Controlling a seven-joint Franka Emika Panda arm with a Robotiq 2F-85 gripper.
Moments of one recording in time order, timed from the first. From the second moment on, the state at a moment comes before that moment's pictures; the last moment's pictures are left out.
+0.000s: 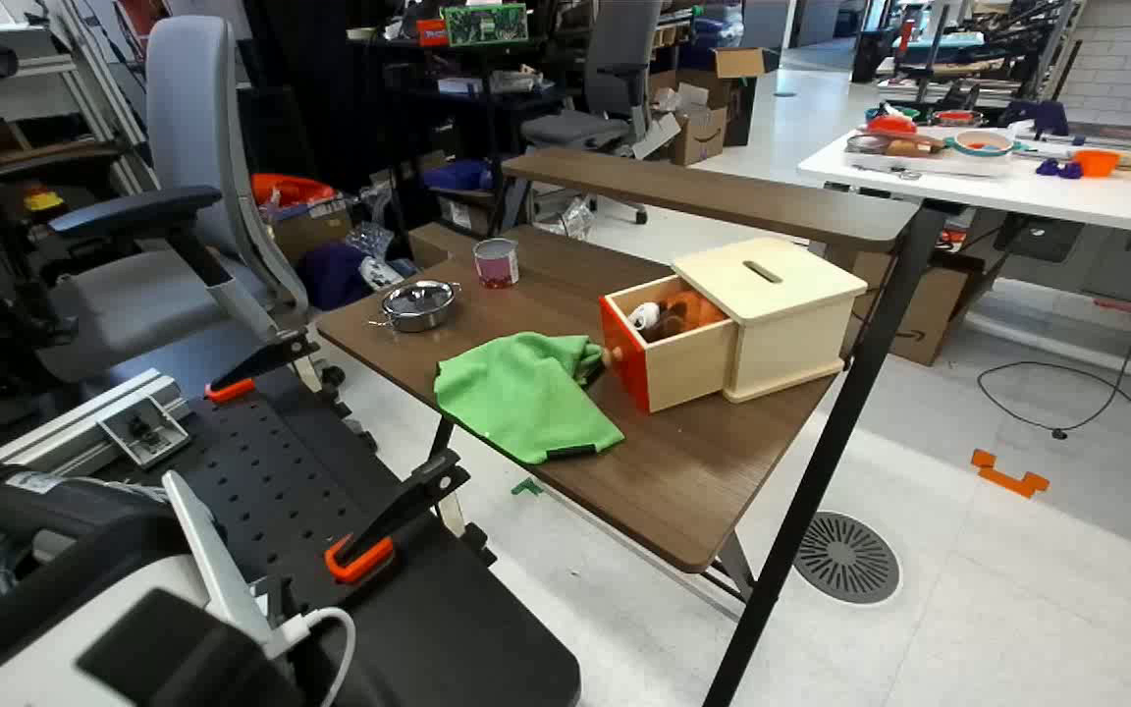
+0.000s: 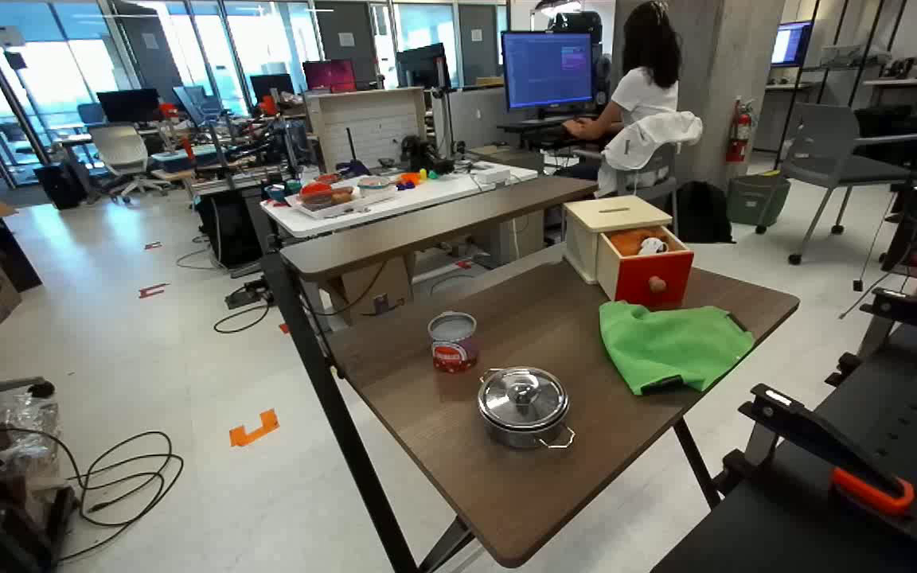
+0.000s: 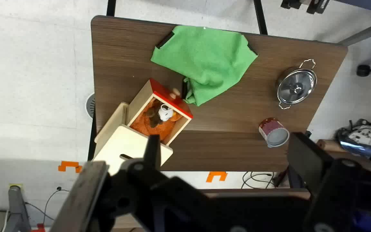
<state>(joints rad) 0.04 -0.41 -0.35 -2.45 0.09 2.20 -0.60</state>
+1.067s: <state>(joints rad) 0.03 -0.38 -0.33 -2.45 0.11 2.23 -0.59</state>
